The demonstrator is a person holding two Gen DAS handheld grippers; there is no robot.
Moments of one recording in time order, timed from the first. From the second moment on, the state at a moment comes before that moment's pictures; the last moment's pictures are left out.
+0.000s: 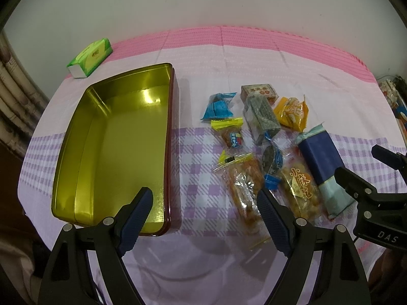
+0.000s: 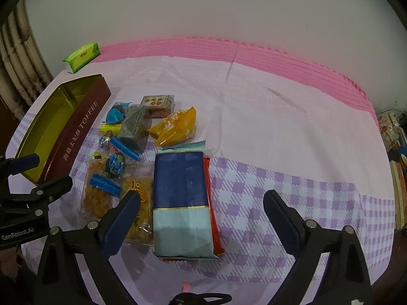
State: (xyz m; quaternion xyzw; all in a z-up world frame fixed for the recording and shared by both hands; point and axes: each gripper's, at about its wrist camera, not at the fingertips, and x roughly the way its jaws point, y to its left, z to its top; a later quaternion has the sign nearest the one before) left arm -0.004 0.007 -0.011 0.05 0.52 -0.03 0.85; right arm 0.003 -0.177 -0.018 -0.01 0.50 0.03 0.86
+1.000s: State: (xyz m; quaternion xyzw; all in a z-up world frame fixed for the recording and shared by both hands) left arm 0.000 0.008 -0.014 0.04 0.53 -0.04 0.85; right arm 0.006 -0.172 -0.030 -0.01 0.52 0.06 0.85
